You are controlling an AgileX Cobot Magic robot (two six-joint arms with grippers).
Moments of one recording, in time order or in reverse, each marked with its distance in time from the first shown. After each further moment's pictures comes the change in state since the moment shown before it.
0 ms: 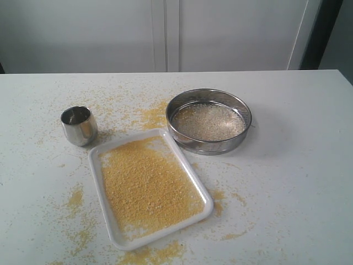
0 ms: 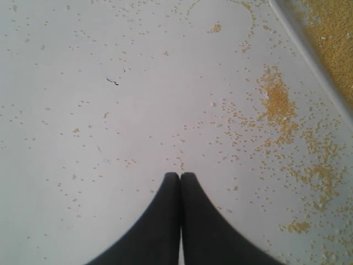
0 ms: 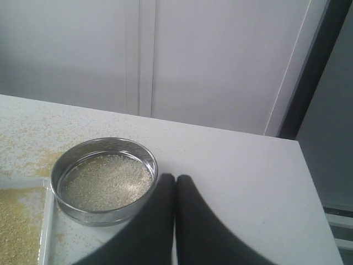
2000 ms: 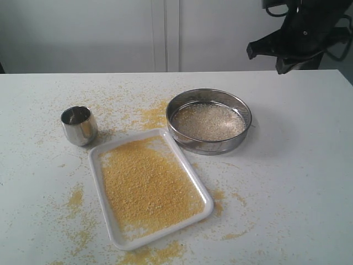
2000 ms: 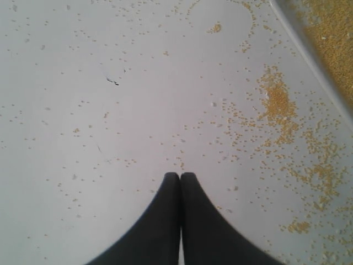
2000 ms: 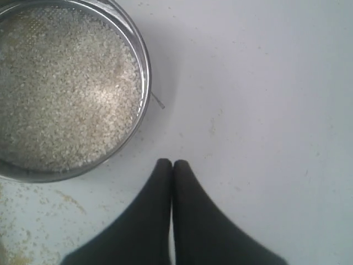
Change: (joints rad) left arm 0.000 0.000 0.000 0.000 0.000 0.000; right arm 0.002 1.302 -0.877 -0.007 0.404 0.002
